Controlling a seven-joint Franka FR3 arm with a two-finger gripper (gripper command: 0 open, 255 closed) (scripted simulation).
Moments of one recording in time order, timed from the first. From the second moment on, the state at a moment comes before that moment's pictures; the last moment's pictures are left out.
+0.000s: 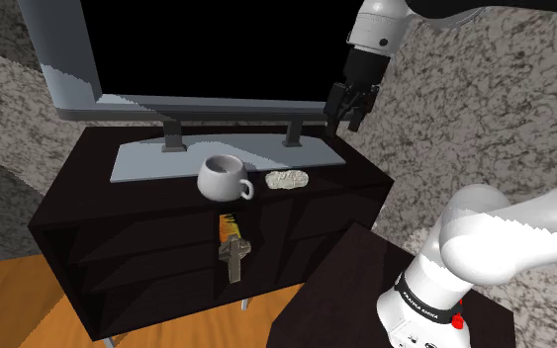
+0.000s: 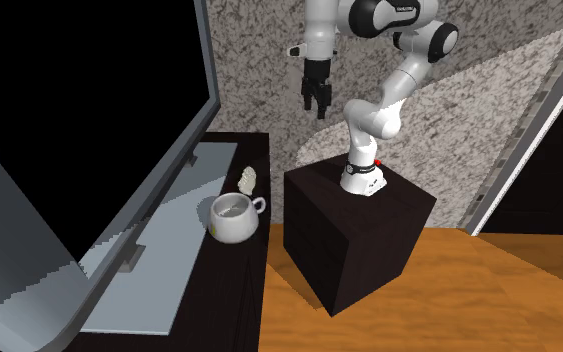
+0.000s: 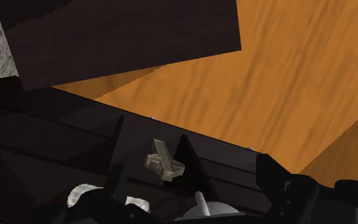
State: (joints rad) arm 0.00 -0.83 0.05 -2.41 0.09 1.61 0.17
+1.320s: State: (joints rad) arm 0.02 -0.33 -0.02 -2.52 -0.29 2.20 -0.32
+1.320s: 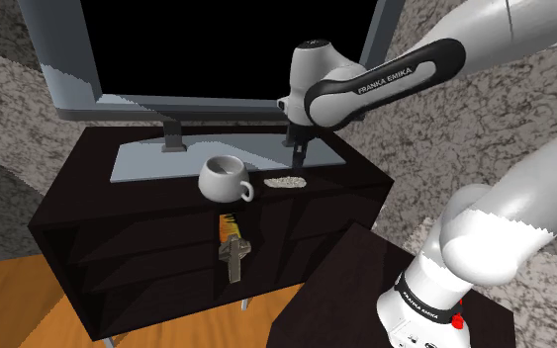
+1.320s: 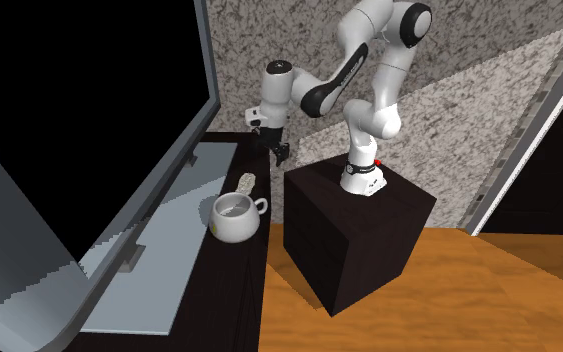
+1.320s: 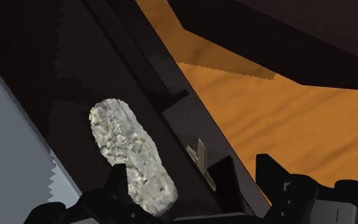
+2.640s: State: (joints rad) arm -0.03 0.09 -0.05 -2.42 -0.61 2.54 -0.37
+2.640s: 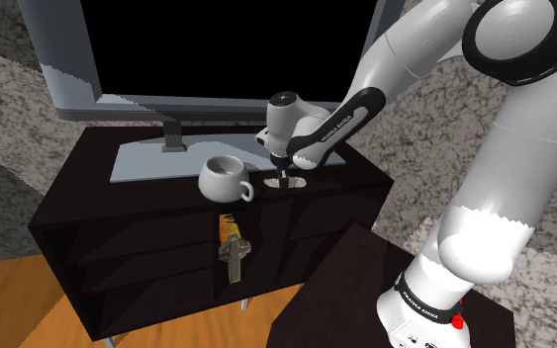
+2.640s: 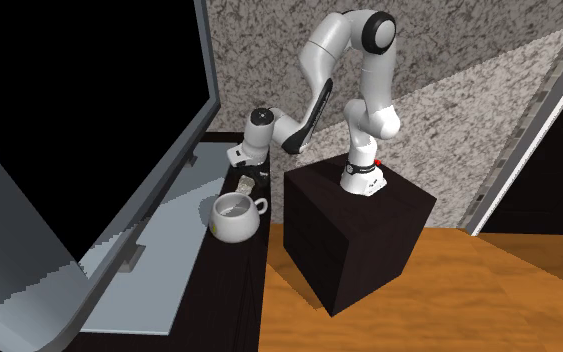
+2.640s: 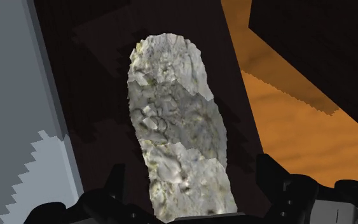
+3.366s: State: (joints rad) arm -0.03 0.09 -0.05 -2.42 -0.61 2.54 -0.37
